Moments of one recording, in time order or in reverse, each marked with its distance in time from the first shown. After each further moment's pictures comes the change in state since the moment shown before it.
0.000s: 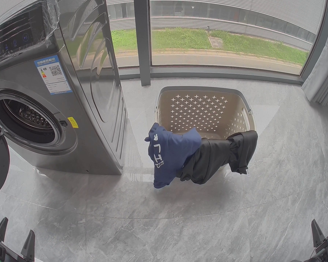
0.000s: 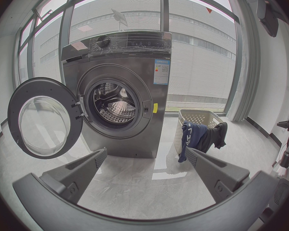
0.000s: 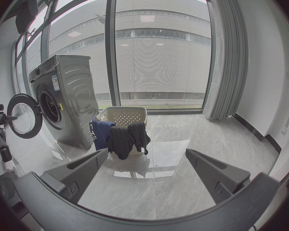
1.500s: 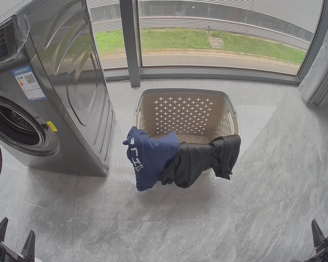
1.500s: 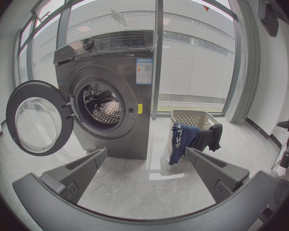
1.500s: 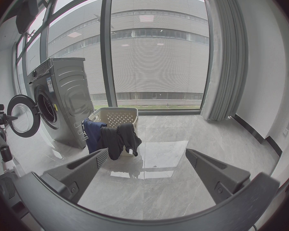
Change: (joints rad) left arm 0.000 0.000 0.000 0.000 0.000 -0.001; right arm 0.001 0.000 0.000 0.000 0.000 0.000
